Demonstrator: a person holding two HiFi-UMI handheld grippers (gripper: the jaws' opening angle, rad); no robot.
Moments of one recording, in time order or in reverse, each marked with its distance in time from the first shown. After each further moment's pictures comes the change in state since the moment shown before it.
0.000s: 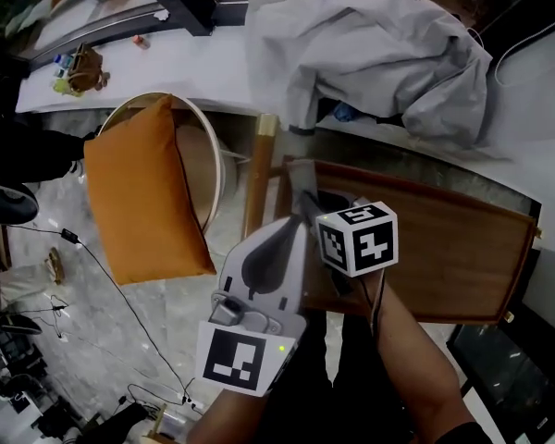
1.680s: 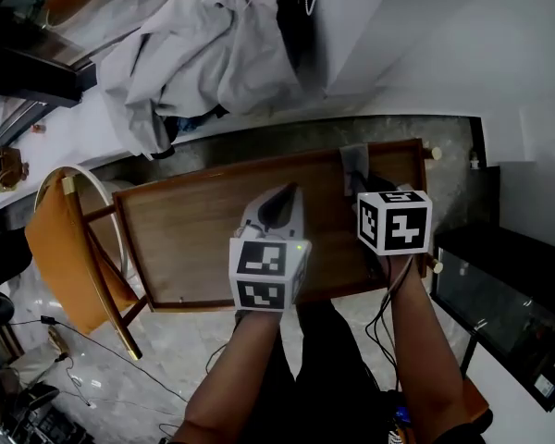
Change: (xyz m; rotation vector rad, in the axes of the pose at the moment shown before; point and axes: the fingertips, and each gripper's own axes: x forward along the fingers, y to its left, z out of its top) left arm 0.183 -0.277 -0.132 0.065 0.360 -0.251; right arm -0.306 -0.319 -0.099 0.221 -0.059 -0.583
